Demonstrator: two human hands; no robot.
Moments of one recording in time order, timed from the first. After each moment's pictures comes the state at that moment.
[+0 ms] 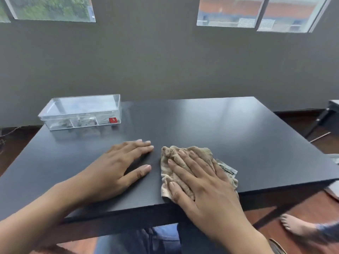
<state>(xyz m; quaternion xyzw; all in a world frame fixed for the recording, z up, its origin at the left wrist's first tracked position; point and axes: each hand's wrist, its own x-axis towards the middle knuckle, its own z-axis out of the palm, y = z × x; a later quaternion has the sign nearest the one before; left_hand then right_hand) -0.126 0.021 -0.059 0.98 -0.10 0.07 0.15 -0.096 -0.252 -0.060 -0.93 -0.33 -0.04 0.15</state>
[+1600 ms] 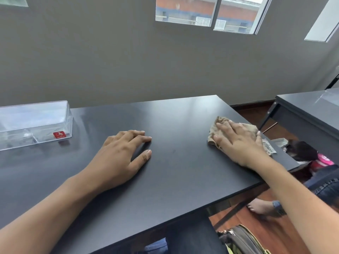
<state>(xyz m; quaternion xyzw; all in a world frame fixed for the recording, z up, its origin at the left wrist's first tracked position) -0.013 -0.034 -0.068 0.97 -0.11 0.10 0.17 0.089 -0.388 -0.050 -1.00 -0.02 0.03 0.08</state>
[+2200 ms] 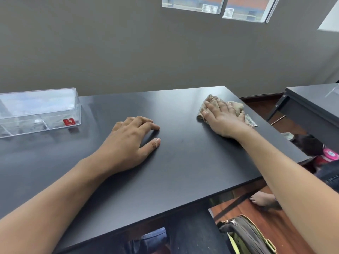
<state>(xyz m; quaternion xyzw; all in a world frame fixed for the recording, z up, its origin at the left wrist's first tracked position) -0.008 -0.031 -0.064 0.97 -0.12 0.09 0.17 0.136 -0.324 -0.045 -0.99 -0.04 0.07 0.09</state>
